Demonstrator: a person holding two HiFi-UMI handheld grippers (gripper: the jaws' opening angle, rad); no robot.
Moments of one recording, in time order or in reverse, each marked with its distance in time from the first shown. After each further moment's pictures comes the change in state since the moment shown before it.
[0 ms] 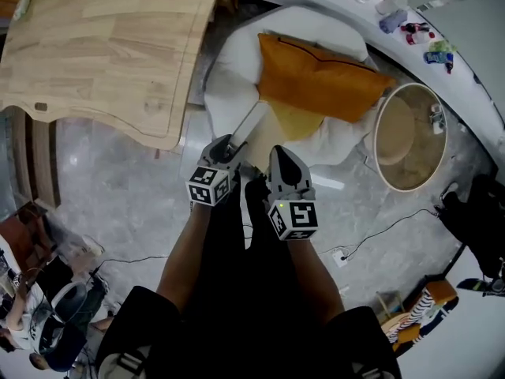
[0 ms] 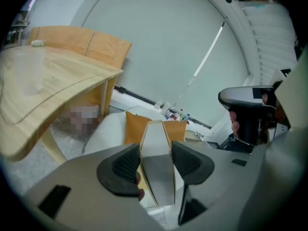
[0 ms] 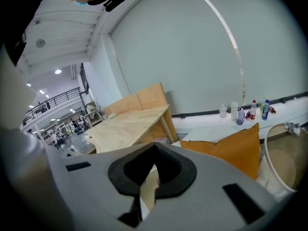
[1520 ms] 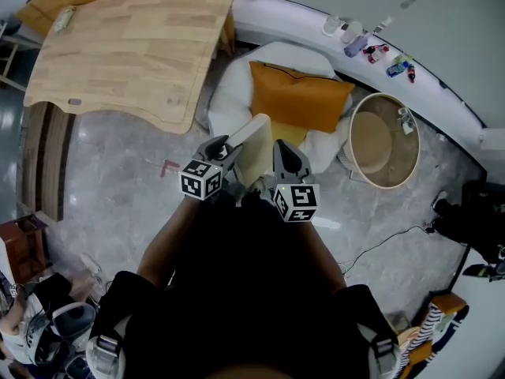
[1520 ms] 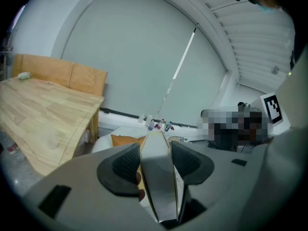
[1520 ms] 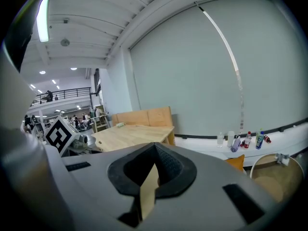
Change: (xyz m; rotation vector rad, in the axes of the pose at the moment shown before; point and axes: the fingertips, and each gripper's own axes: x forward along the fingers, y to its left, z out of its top) left arm -0.162 -0.139 0.074 0.195 -0.090 -0.095; right arm -0.167 0.052 0.076 -0.166 -0.185 0.021
